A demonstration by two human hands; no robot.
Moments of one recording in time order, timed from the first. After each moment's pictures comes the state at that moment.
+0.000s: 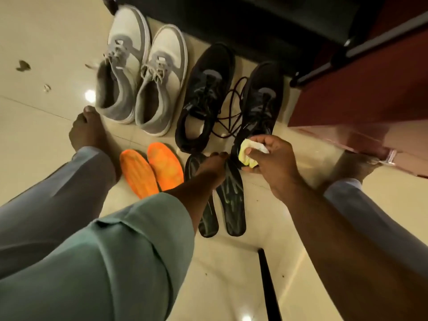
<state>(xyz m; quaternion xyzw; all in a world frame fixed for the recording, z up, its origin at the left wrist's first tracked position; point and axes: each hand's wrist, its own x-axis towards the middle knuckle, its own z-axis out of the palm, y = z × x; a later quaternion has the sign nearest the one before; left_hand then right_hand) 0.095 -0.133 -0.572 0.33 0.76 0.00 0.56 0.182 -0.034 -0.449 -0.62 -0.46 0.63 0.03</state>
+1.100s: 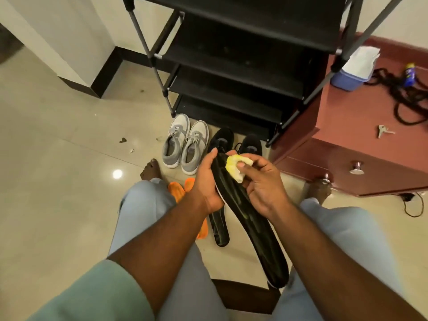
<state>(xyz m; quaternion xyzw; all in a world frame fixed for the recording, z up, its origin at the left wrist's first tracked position) 0.095 -0.217 -0.183 -0.15 0.37 0.64 0.65 0.196 -0.157 -0.165 -0.43 -0.31 0.81 0.26</state>
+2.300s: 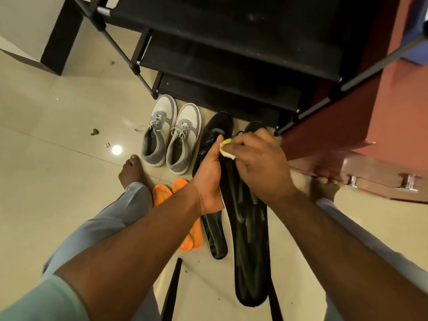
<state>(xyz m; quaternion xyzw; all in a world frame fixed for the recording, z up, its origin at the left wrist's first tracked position) 0.049 -0.107 -0.286 -0.16 0.40 0.52 0.74 0.142 -0.025 -0.261 -0.24 -0.94 0.20 0.14</state>
